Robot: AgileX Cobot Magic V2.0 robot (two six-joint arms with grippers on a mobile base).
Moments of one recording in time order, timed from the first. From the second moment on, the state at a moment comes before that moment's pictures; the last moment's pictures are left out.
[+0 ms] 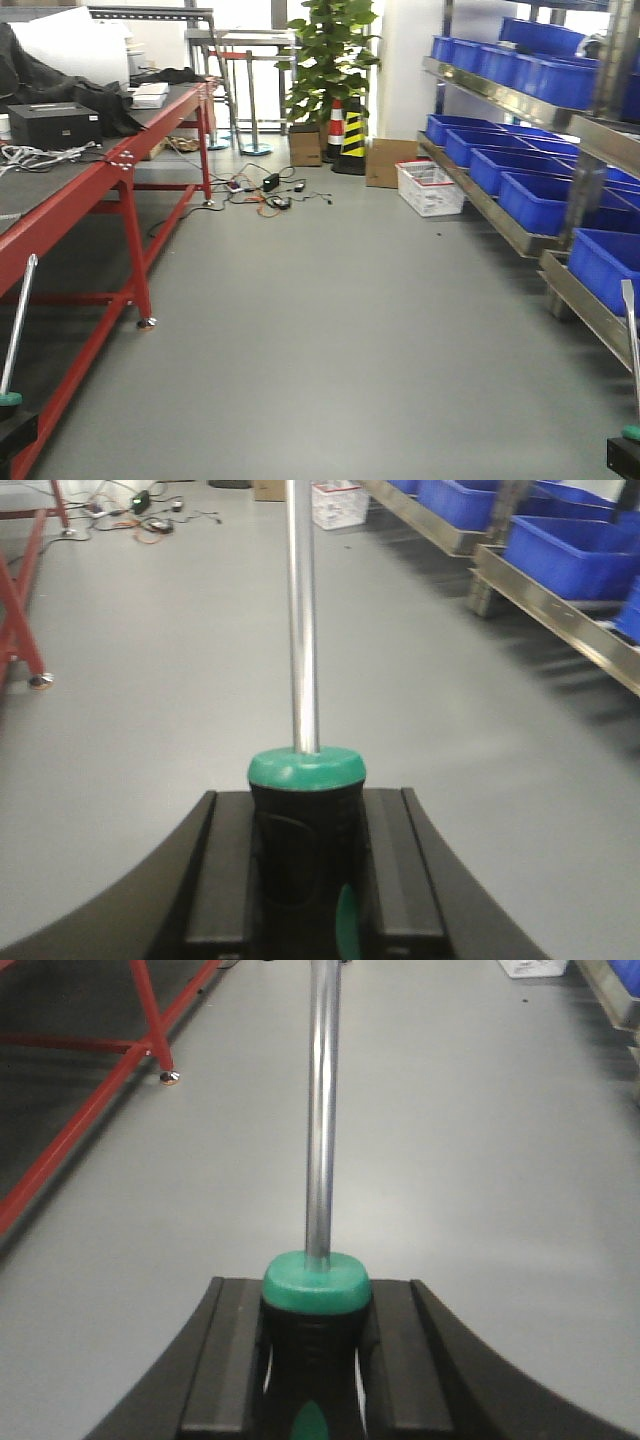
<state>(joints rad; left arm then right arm) -0.27 0.79 -0.58 -0.18 0.24 0.10 0.17 0.72 -0.61 0.05 0.42 0.00</state>
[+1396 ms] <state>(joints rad) -0.27 0.79 -0.58 -0.18 0.24 0.10 0.17 0.72 -0.61 0.05 0.42 0.00</state>
